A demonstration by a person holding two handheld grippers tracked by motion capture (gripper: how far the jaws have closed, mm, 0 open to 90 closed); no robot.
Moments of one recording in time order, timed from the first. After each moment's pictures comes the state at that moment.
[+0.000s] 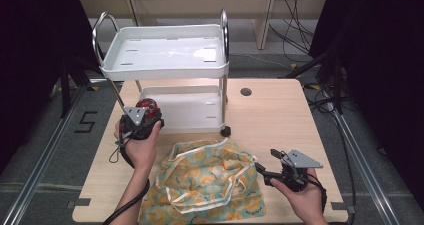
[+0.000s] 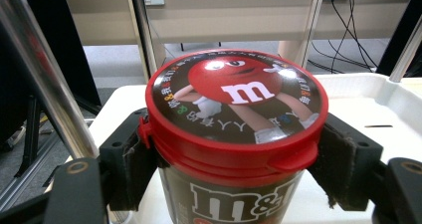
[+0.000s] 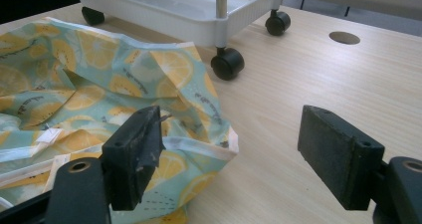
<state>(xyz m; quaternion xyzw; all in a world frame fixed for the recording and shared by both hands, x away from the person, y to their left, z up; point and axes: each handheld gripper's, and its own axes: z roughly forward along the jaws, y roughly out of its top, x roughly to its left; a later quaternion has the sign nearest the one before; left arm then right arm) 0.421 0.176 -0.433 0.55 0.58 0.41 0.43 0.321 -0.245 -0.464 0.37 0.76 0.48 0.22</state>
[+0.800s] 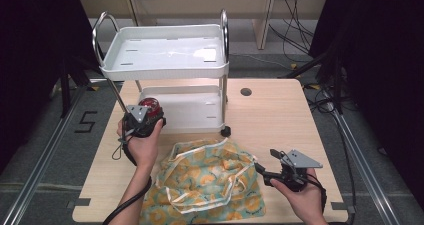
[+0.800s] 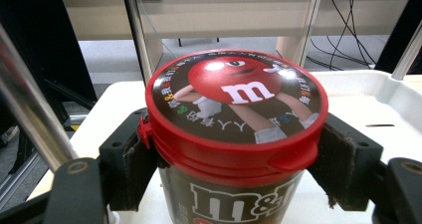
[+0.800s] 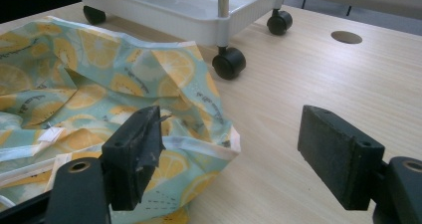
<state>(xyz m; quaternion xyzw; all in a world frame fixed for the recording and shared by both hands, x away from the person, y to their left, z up) 0.432 0.173 -0.436 0.56 0.58 0.40 0.43 0.320 -0.245 -0.463 0.37 0.77 0.47 0.22</state>
